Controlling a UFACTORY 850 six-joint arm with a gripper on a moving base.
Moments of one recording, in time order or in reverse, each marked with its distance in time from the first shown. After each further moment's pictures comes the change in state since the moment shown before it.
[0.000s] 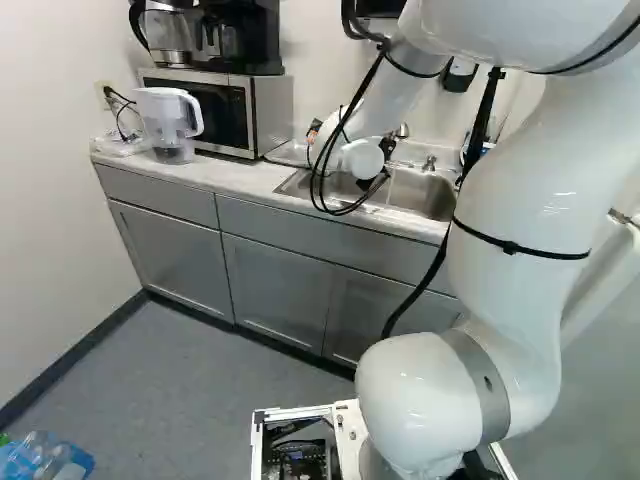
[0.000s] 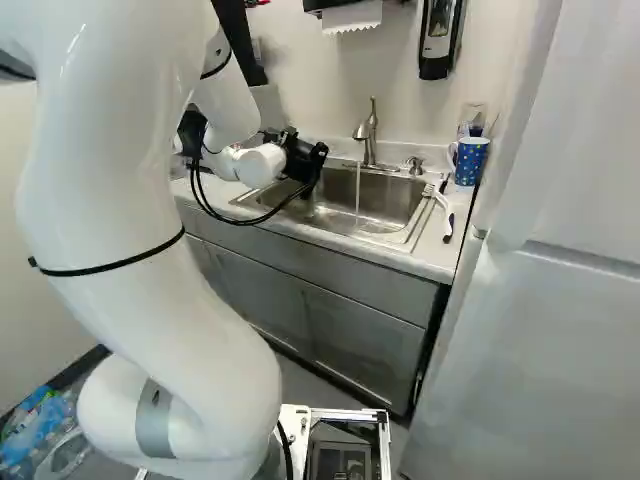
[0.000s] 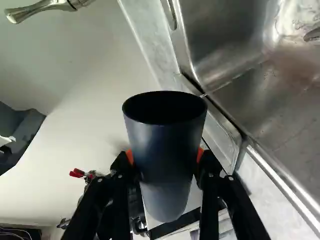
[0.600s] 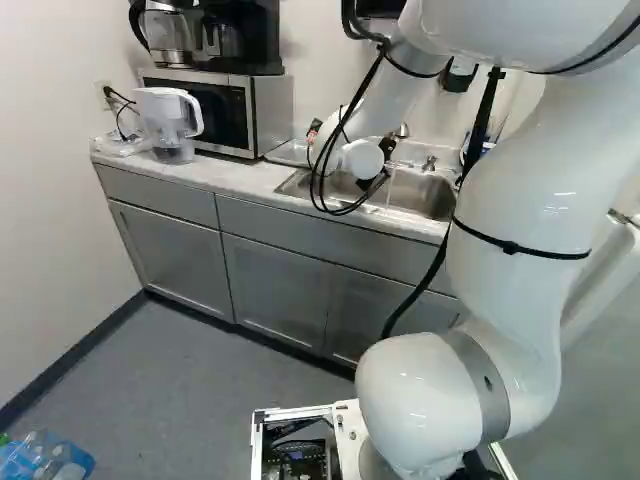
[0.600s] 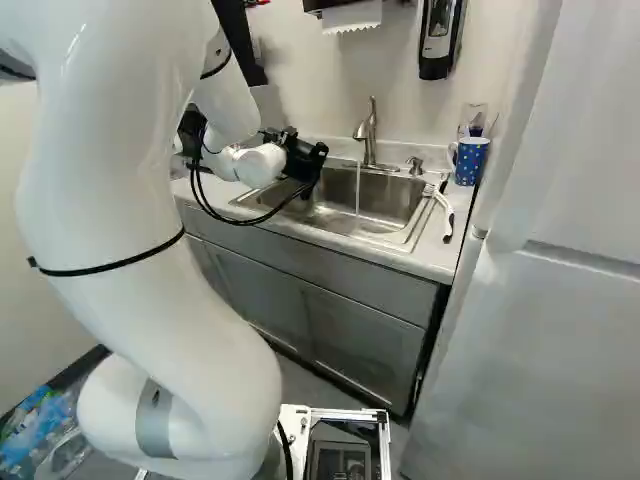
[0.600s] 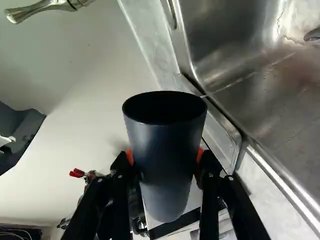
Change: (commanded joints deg) arm 0.0 0.0 0.0 0.0 0.0 0.0
